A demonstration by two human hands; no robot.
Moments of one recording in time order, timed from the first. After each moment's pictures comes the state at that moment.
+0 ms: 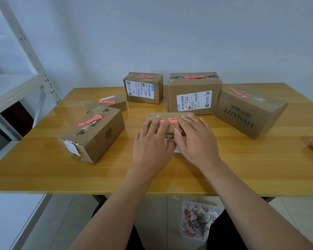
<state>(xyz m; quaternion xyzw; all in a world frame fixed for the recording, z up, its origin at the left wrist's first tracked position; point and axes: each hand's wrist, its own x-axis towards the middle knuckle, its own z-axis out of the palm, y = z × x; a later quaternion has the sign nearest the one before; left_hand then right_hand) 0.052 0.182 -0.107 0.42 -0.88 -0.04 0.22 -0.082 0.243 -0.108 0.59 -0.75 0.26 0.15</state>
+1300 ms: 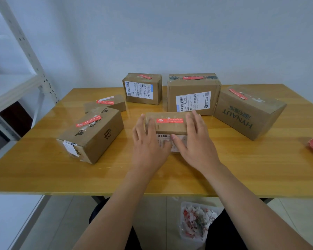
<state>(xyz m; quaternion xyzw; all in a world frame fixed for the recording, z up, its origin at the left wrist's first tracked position) 0.051 0.181 -0.112 0.46 -0.83 -0.13 0.30 -0.086 0.245 -0.120 0.57 -0.76 0.29 0.10</state>
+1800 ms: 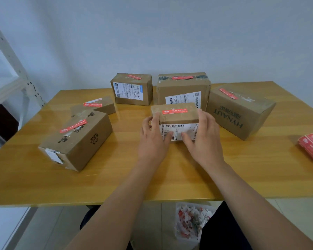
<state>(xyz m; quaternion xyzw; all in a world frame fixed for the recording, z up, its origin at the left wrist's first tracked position) -0.005 0.159 -0.126 0.44 -0.81 -0.20 0.33 -0.136 0.247 -0.130 0.49 -0.79 0.34 0.14</state>
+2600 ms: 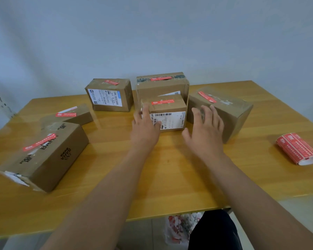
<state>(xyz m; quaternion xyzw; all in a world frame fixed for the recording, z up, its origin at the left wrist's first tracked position) -0.083 0.117 -0.114 0.48 -0.81 -0.21 0.27 -0.194 0.251 -0.106 0.43 -0.86 0.22 0.15</state>
